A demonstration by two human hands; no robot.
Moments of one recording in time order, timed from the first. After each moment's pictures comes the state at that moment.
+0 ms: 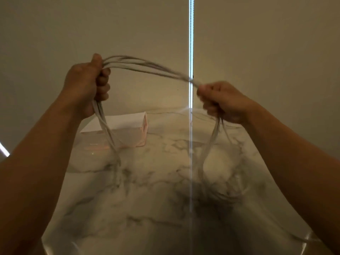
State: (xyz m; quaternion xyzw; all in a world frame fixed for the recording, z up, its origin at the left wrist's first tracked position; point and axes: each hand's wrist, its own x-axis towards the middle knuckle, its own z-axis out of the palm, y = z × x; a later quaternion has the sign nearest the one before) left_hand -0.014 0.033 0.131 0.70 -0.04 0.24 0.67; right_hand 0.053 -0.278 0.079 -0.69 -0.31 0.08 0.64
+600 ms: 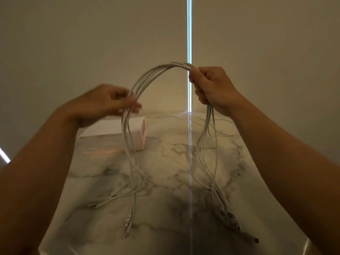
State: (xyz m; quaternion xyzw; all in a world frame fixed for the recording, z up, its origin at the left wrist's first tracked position) left_hand -0.024 0.031 0.126 0.89 -0.17 0.06 0.43; right_hand 0.049 -0.249 0.111 -0.71 -0.31 -0.13 0.61
